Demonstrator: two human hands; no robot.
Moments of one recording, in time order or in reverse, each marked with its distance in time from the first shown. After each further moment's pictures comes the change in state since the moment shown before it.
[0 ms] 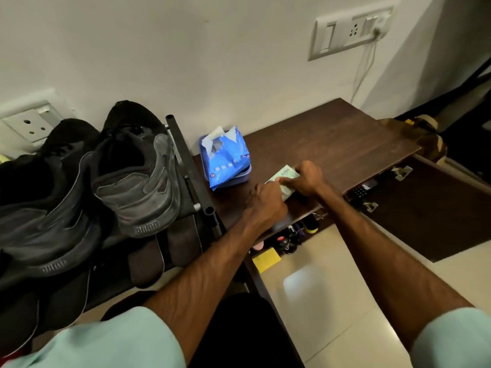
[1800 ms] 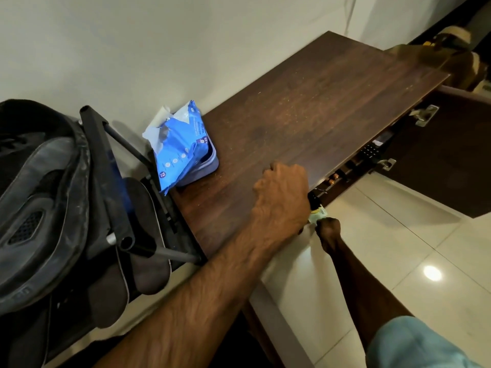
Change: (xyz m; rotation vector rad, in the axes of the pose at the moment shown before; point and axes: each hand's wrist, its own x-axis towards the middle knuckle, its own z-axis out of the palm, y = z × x) left_hand 0.014 0.060 0.041 0.350 -0.074 0.123; right_hand -0.006 0.232 0.239 0.935 0.220 0.834
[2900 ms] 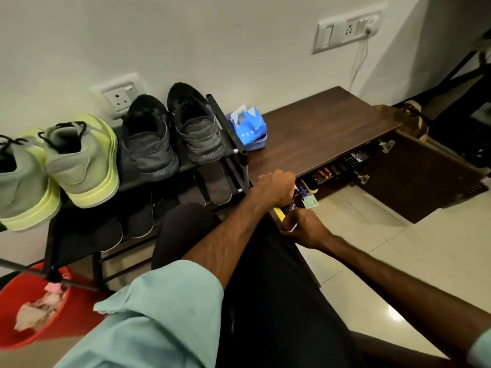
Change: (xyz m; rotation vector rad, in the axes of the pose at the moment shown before) left_hand -0.183 -0.062 -0.032 -0.011 0.018 0.130; right_hand -0.379 -0.071 -0.084 -1.051 -0.499 -0.924
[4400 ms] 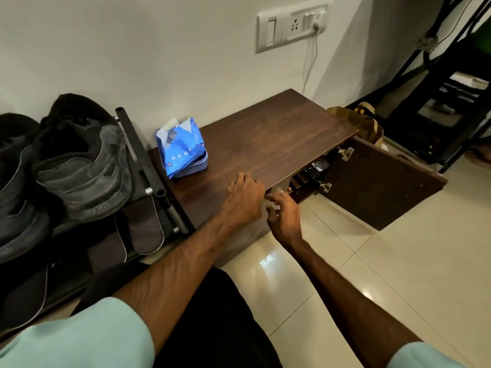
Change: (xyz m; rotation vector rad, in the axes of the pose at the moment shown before) left_hand 0.153 0.012 0.054 0.201 0.119 0.128; right_hand 0.120 0.123 -0.014 0.224 0.761 -0.020
